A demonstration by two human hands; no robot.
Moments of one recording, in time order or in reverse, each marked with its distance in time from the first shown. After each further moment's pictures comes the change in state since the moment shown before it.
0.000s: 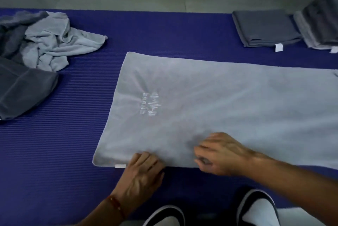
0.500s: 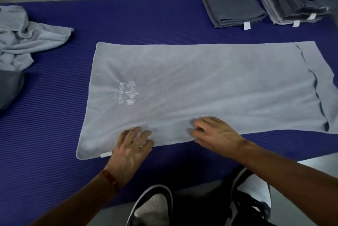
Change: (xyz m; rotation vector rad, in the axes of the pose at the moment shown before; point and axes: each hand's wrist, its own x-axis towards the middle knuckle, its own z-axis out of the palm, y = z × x) left_hand 0.017 -0.012 0.014 0.209 -0.027 0.100; right_hand -0.062 0.010 0.021 -0.145 -0.040 0.157
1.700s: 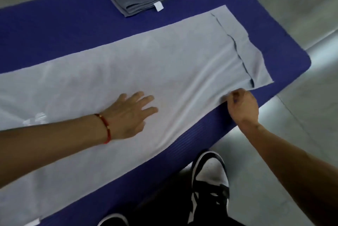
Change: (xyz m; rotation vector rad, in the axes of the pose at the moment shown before) left_hand 0.244 0.092 -0.007 0.148 -0.608 0.539; right_hand -0.192 0.101 -0.011 0.296 0.335 1.706
